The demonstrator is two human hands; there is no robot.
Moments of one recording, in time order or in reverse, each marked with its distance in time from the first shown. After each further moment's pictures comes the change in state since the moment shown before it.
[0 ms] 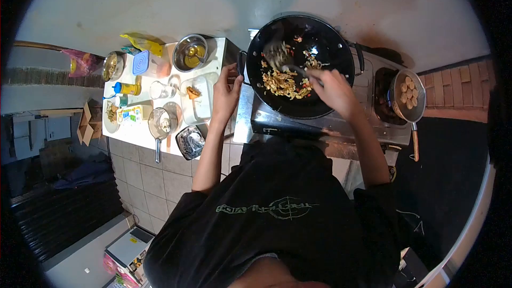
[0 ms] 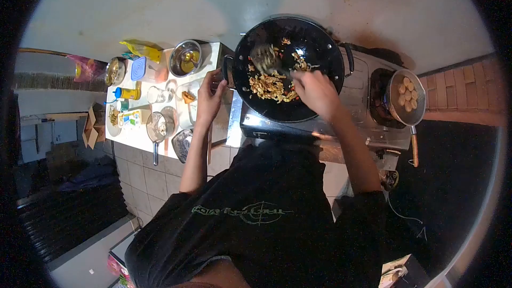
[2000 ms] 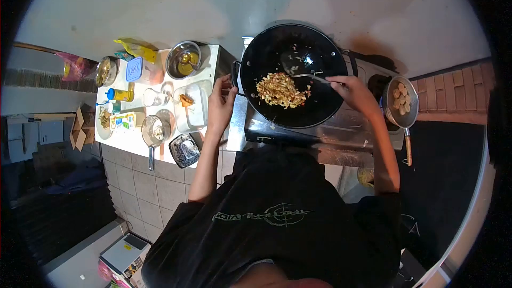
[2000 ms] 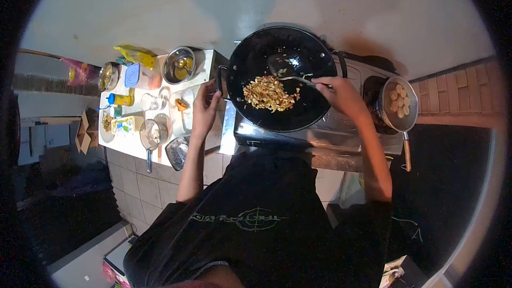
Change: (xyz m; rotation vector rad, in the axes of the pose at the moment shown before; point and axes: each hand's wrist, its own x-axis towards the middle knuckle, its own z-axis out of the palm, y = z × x) left_hand -0.004 -0.002 0.002 -0.021 0.009 -0.063; right_hand -0.002 0.058 -0.049 -0.011 -0.037 -0.108
